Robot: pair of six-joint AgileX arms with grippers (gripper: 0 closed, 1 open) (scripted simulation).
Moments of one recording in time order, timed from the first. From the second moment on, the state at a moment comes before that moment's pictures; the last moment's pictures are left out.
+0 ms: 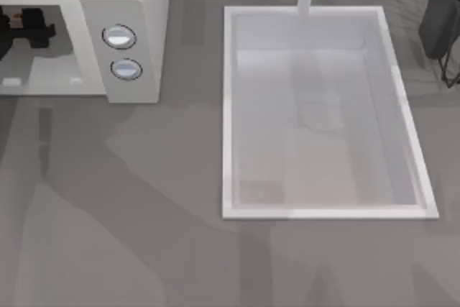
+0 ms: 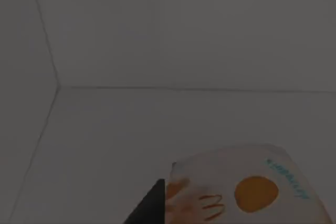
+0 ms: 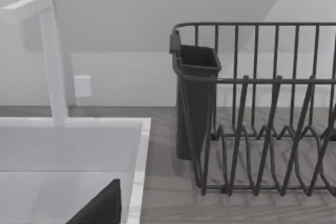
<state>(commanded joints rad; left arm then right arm) 0.11 2.45 1.46 0.63 0.14 0.06 0.00 0.00 0.00 0.00 0.00 0.00</state>
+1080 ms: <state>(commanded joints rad) 0.18 2.16 1.01 0.82 0.18 0.07 0.00 0.00 0.00 0.00 0.00 0.00</state>
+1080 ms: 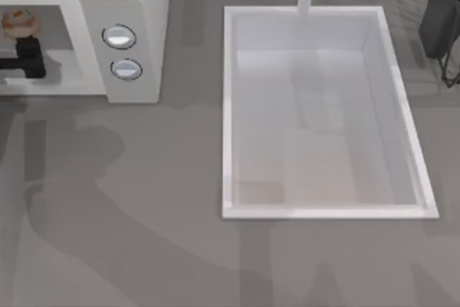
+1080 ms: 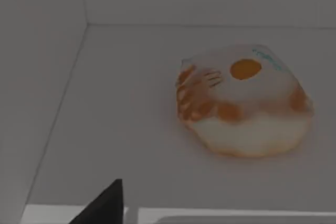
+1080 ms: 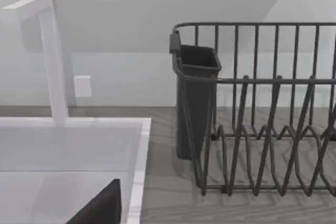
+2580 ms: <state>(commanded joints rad) 0.26 1.56 0.51 0.66 0.25 0.10 0.00 0.00 0.00 0.00 0.00 0.00</state>
